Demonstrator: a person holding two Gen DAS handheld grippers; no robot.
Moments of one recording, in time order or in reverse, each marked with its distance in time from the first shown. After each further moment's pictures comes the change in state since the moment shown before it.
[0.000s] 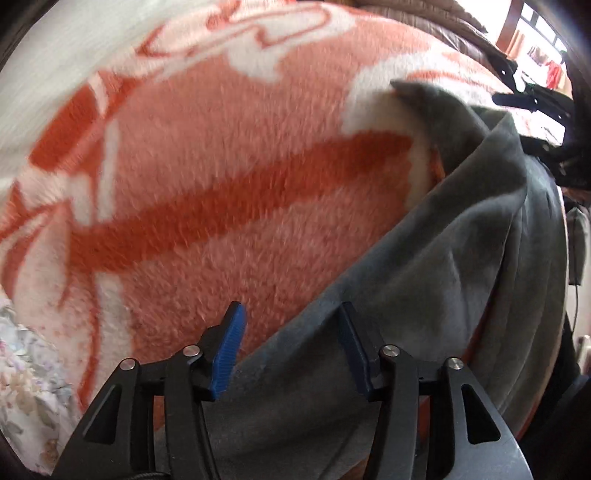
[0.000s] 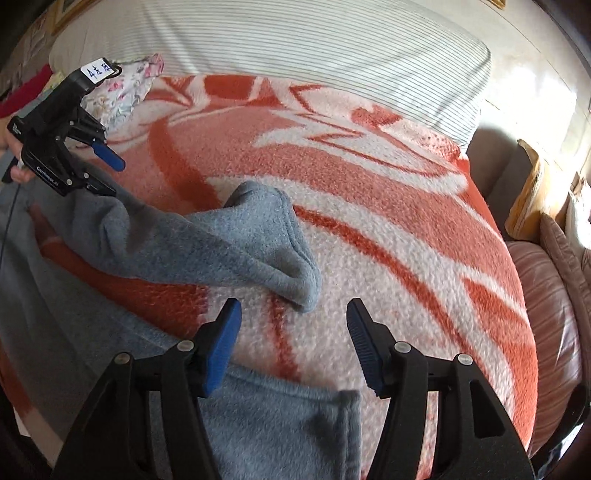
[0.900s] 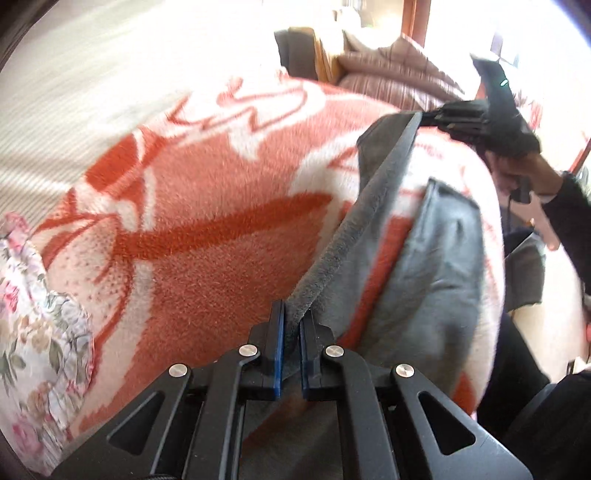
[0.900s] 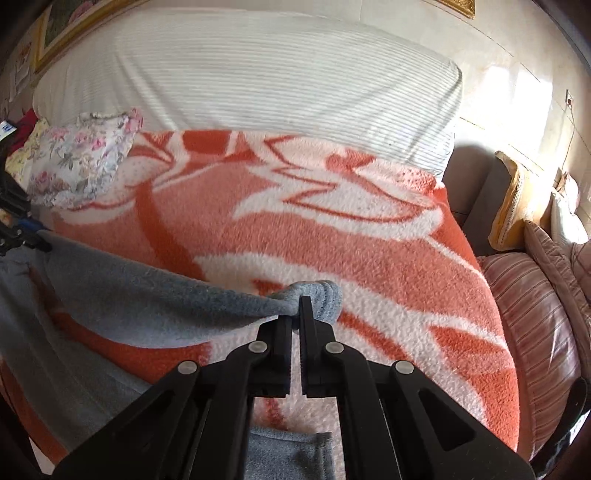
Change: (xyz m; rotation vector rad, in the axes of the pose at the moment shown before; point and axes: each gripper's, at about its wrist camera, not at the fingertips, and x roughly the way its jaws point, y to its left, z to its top) left arm -0.145 -0.062 -0.080 -0.047 -0.284 0.000; right arm -0.043 -0.017 0.053 0.097 -0.108 -0.035
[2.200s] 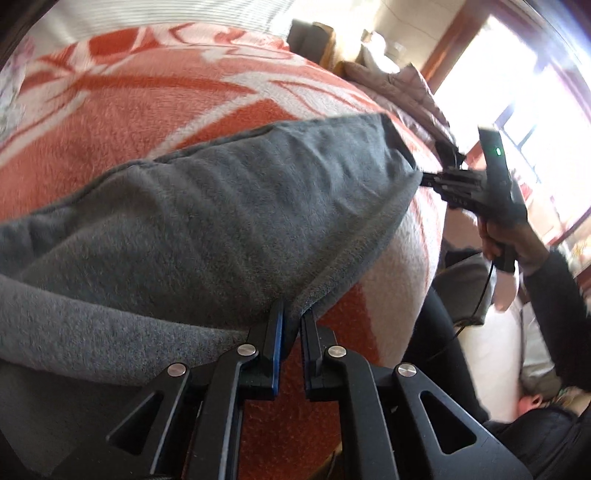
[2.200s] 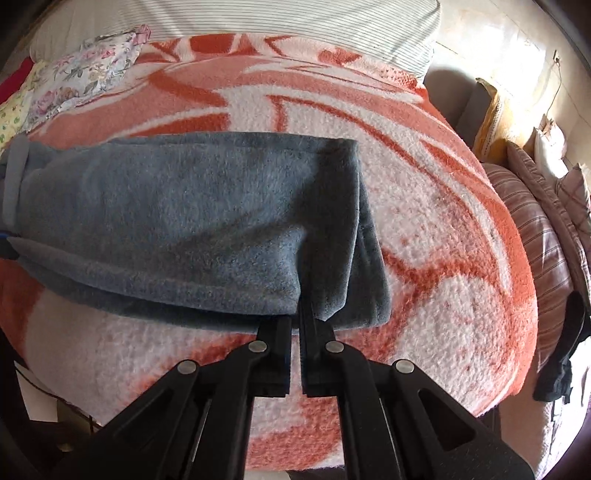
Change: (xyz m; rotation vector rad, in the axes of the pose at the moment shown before) left arm 0.048 -0.102 -0.138 -0.344 -0.047 -0.220; right arm -0.045 0.033 -0.173 0.023 0.237 -0.079
